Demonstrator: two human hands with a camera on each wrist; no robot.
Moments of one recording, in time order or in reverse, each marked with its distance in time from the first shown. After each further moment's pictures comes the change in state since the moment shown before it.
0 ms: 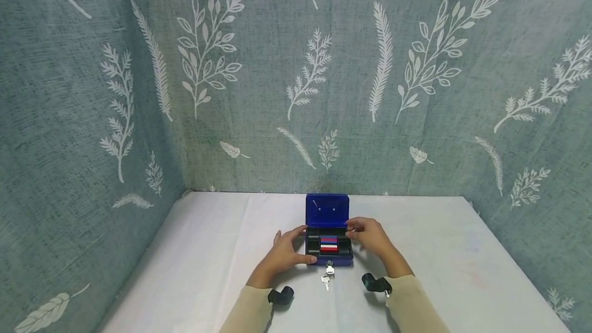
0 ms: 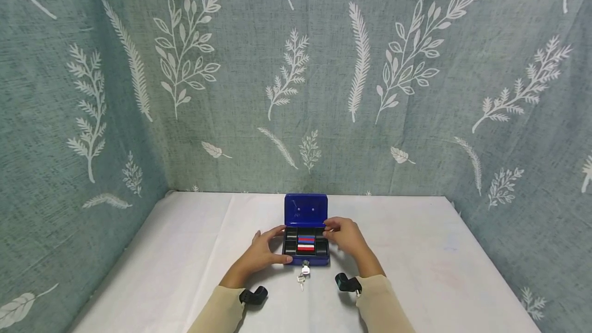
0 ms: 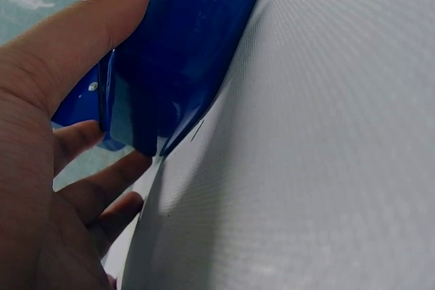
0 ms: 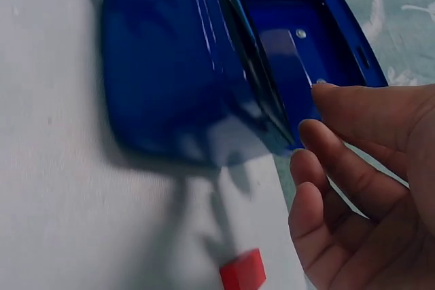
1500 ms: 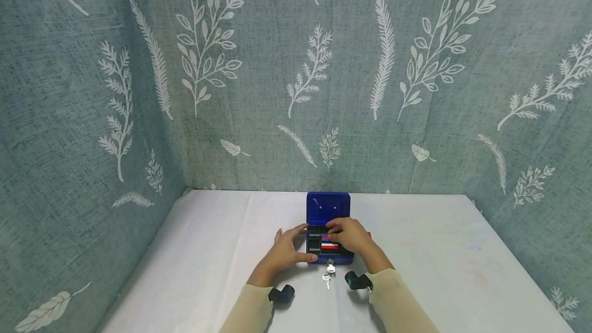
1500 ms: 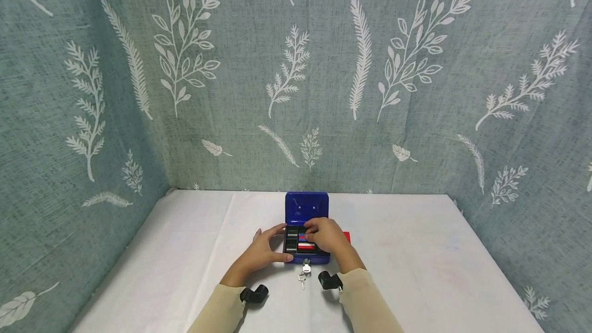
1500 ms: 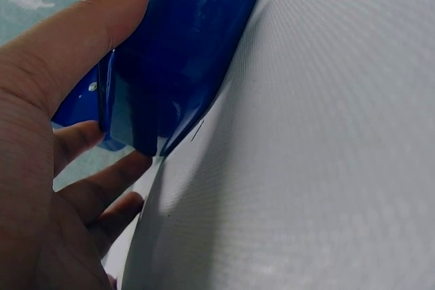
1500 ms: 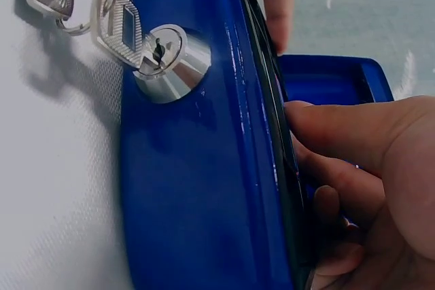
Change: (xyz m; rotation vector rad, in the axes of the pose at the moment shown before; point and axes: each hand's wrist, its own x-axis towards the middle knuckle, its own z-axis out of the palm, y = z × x) left_hand -0.001 0.001 0.000 0.013 -0.004 -0.005; right_hand 0.012 -0.028 0.037 -0.207 -0.136 -0.073
